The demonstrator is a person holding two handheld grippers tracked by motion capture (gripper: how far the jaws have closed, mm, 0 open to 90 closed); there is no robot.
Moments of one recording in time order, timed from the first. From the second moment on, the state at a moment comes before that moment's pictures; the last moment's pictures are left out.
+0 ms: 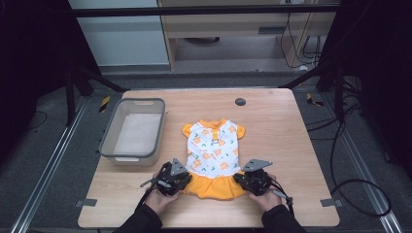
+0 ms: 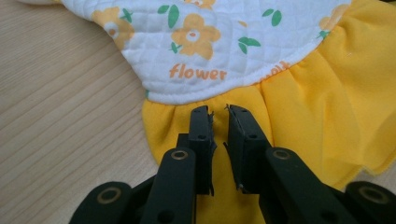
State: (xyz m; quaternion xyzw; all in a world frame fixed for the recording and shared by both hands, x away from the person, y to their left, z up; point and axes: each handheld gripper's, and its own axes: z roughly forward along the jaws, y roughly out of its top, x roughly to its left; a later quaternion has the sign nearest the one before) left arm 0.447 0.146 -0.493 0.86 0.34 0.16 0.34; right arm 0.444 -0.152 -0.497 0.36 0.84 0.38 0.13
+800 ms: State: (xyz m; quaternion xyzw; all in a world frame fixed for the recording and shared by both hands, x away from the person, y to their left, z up) left arm 0.427 0.175 -0.471 0.83 0.35 0.17 0.40; right arm 0.430 -0.198 -0.472 0.38 0.79 0.45 0.18
